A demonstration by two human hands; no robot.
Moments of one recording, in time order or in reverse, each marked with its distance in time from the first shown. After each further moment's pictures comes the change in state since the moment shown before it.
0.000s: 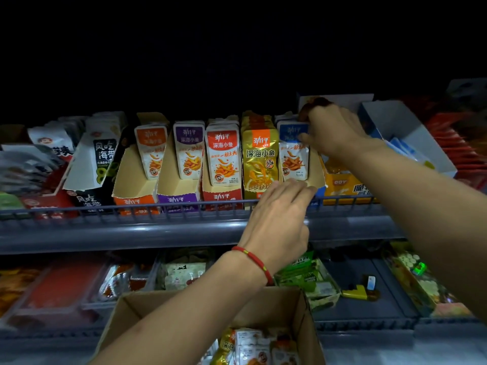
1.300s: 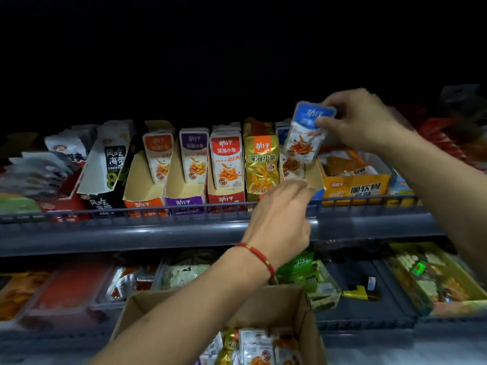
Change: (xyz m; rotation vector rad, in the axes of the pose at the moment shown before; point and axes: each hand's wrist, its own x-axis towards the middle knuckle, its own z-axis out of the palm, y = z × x) left_hand -0.001 0.009 -0.016 -0.027 0.024 -0.039; right_hand -0.027 0.018 -0.056 0.529 0.050 0.077
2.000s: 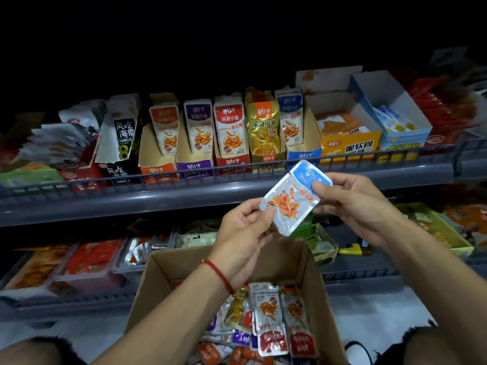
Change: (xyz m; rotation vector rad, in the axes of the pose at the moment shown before) left_hand -0.114 -0.007 -0.004 -1.548 0.114 -0.778; right_hand -0.188 -0.033 0.047 1.114 -0.239 0.663
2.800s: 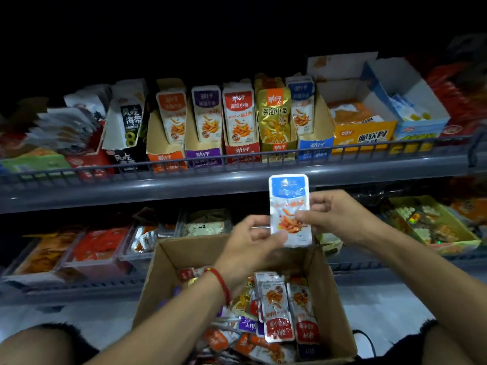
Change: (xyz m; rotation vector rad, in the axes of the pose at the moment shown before) left_hand -0.015 -0.025 -0.036 0.336 -0.019 -0.155; right_hand -0.006 0.036 0.024 -0.342 -0.227 0.060
